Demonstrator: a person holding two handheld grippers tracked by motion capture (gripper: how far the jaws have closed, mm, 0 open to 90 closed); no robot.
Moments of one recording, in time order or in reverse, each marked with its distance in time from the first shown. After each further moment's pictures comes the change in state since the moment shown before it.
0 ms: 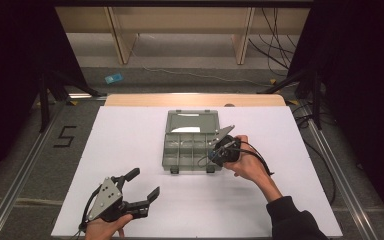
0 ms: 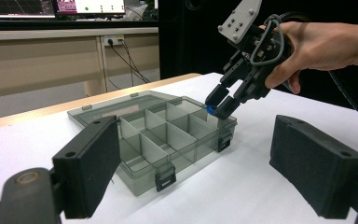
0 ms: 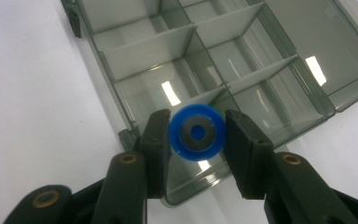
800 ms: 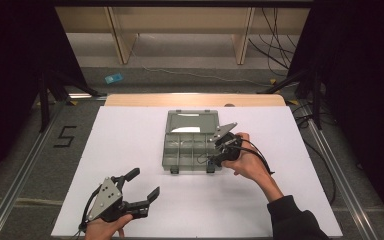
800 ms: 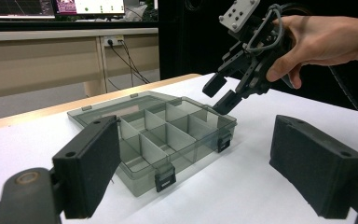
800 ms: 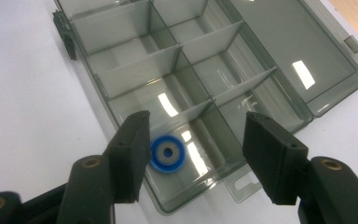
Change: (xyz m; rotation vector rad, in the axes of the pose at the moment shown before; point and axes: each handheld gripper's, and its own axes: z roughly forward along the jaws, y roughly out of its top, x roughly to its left) left arm -0.002 0.000 -0.001 0.003 0.004 -0.018; right arm 0.000 0.005 -0.010 -0.047 -0.030 0.050
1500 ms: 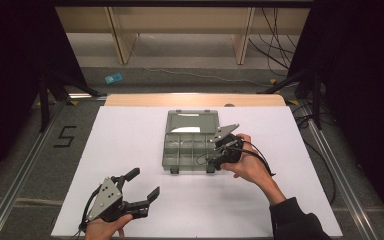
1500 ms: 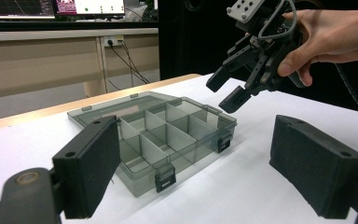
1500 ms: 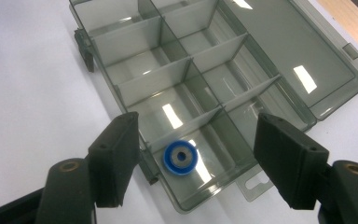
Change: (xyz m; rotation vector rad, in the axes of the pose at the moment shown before) left arm 0.003 0.001 0.000 -0.005 -0.003 0.035; right arm 0.010 0.001 -0.009 -0.042 -0.006 0.024
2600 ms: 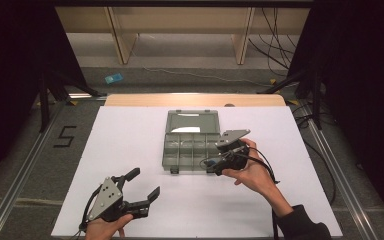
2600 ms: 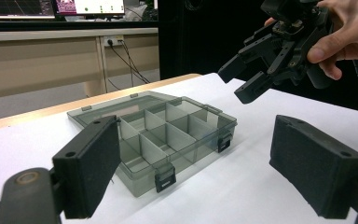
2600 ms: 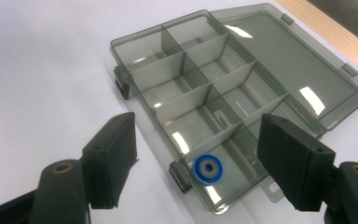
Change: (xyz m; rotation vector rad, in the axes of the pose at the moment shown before) left arm 0.005 0.001 0.002 -0.010 -0.011 0.074; right arm 0.017 -0.008 -0.024 -0.130 0.032 0.048
